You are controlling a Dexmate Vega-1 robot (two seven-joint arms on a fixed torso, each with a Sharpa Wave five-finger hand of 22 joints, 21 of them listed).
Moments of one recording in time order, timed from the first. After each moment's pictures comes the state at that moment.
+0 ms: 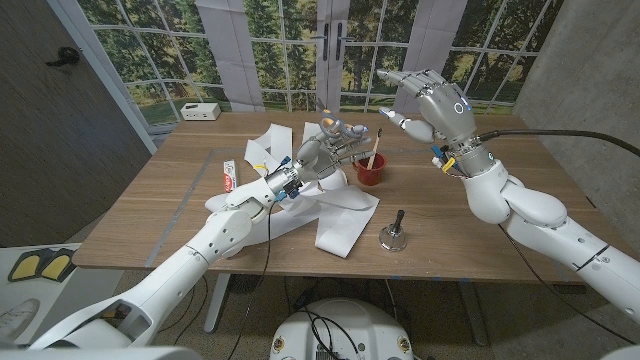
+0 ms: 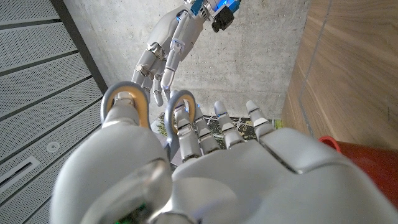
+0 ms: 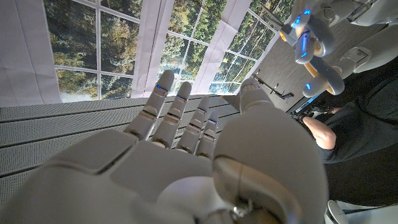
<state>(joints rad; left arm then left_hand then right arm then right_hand) 0.84 0.50 0.49 -1.57 -1.01 -0.09 -0.74 0.70 -0.05 0.23 -0.10 0.18 0.62 -0.09 0.19 0.44 0.22 -0.14 0.51 0.60 0.16 -0.04 0.39 0.43 -0.01 0.20 0.44 0.20 -1.04 -0.88 -0.33 -1.97 -0.84 0.21 -0.75 0.88 0.10 0.21 -0.08 0.20 0.30 -0.14 0.22 0.21 0.45 -0.18 0.20 0.37 0.51 -0.05 0.21 0.47 0.34 0.05 0.79 0.17</state>
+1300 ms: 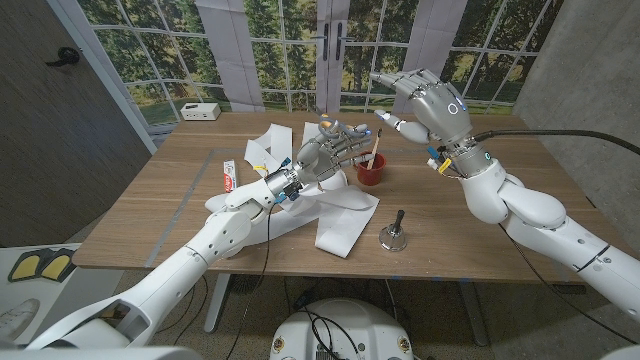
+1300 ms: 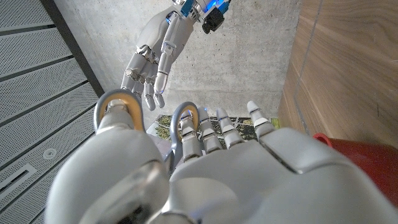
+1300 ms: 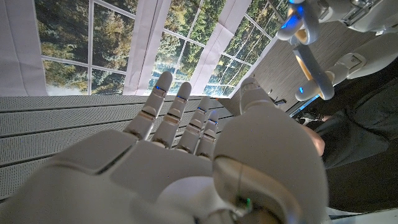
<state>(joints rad) 0.85 0.51 0.50 -1.56 -0.98 -0.11 -0.73 0.65 -0.08 0.18 -0.10 0.19 0.37 -0.07 0.19 0.30 0.22 -0.09 0.38 0.49 0.12 -0.04 0.30 0.30 -0.01 0.21 0.42 0.20 -1.04 -0.90 -0.34 -2.00 -0.89 0.16 -0.74 0.88 0.10 0.21 -0.10 0.20 0.29 -0.15 0.22 0.21 0.44 -0.19 0.20 0.36 0.51 -0.05 0.22 0.46 0.33 0.06 0.75 0.17</state>
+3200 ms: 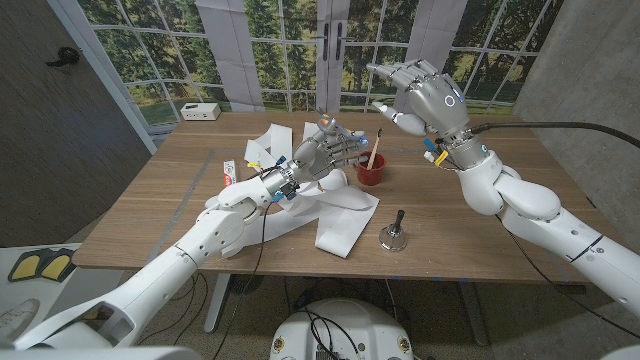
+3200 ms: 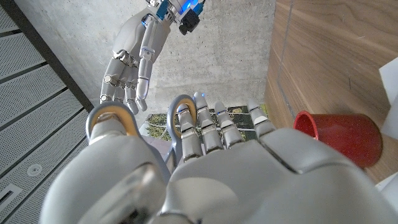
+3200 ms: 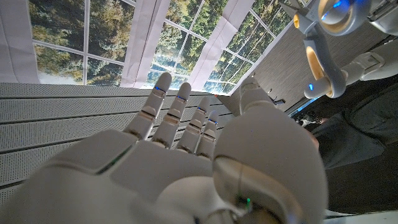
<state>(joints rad) 0.87 0.58 0.50 -1.65 -0.91 -0.12 -0.62 0.55 -0.10 0.10 -0.07 0.22 0.51 0.00 0.29 0.28 0.41 -0.08 0.41 0.51 0.23 -0.04 0.30 0.24 0.03 0.21 0.39 0.20 -0.98 -0.89 -0.37 -1.99 -0.92 0.14 -0.74 0.88 0.10 0.21 -0.11 0.20 0.29 -0.15 0.21 0.21 0.45 -0.19 0.20 0.34 0.50 -0.04 0.23 0.45 0.31 0.08 0.72 0.17</state>
